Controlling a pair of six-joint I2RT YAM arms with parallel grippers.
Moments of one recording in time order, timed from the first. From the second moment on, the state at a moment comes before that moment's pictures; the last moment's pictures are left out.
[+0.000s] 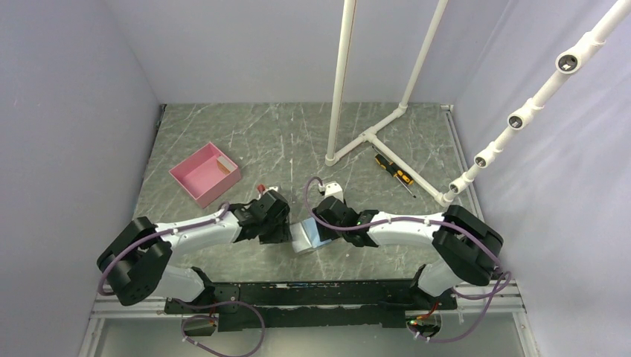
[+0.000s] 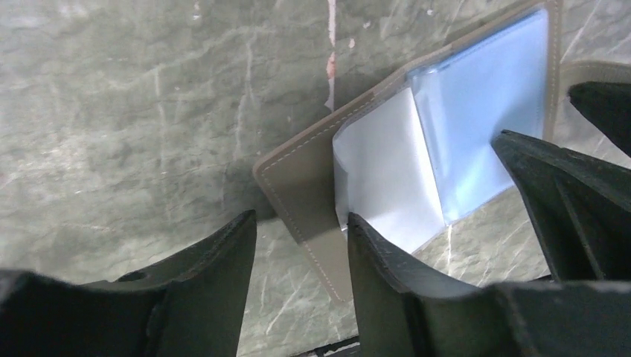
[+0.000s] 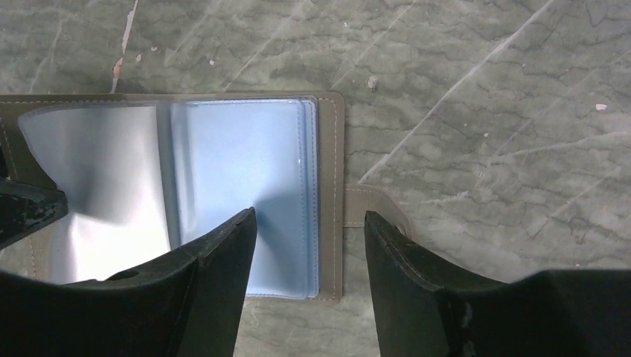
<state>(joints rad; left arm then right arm) -0.82 1.35 0.64 -0.33 -0.06 -0.89 0.99 1.50 0.68 -0.08 0.30 0.53</state>
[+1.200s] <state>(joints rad) -0.82 0.86 0.59 -0.32 -0.04 -0.97 1.03 1.40 0.68 -0.12 0.24 0.51</state>
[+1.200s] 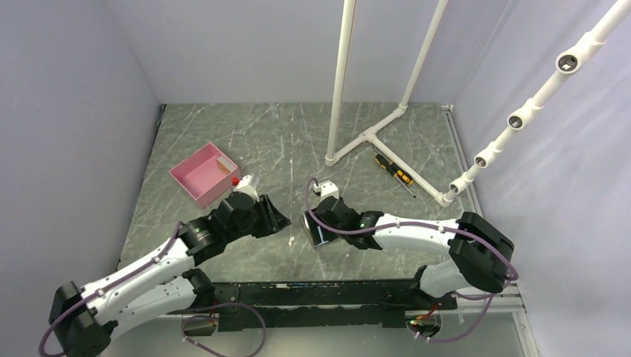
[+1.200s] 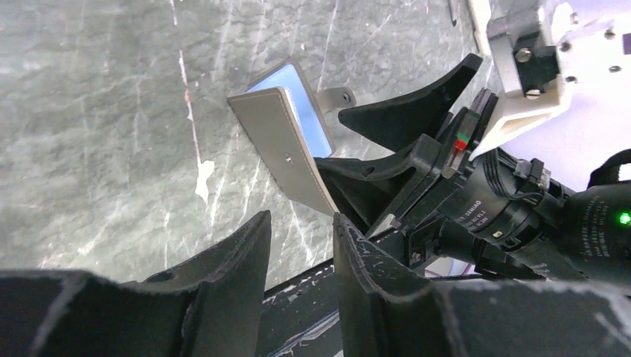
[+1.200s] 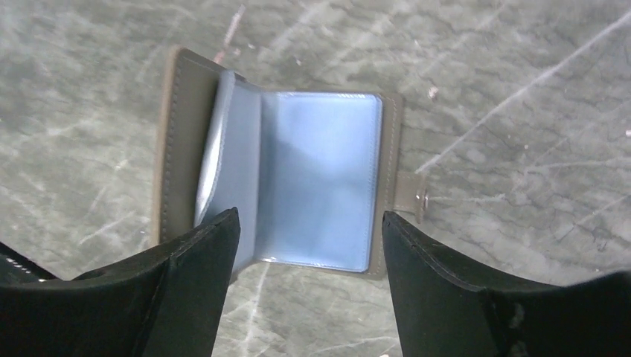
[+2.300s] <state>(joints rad) -0.82 1.26 0.57 -0.08 0.08 -1.01 0.96 1.59 0.57 0.34 -0.17 0.68</state>
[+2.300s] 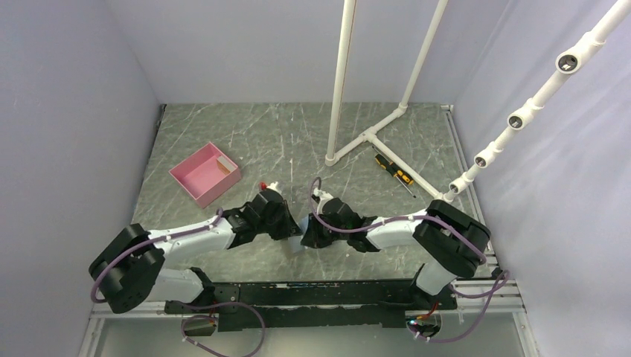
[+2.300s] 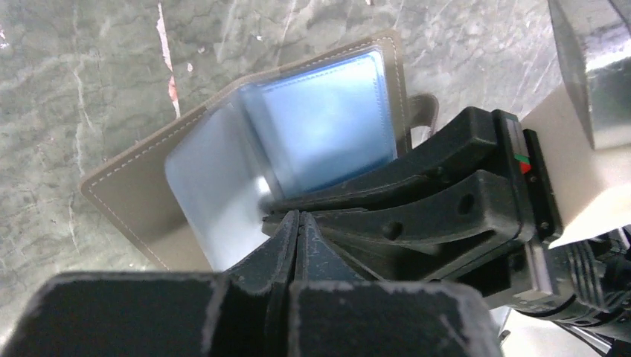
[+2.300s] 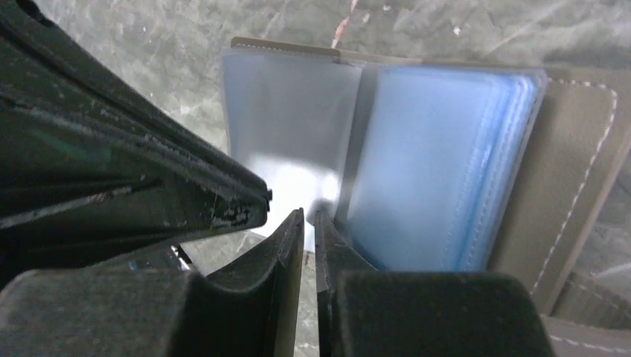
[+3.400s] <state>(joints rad) -0.81 1.31 0.43 0.04 0.02 -1.07 0.70 1.58 0.38 0.60 -0.48 0.79</state>
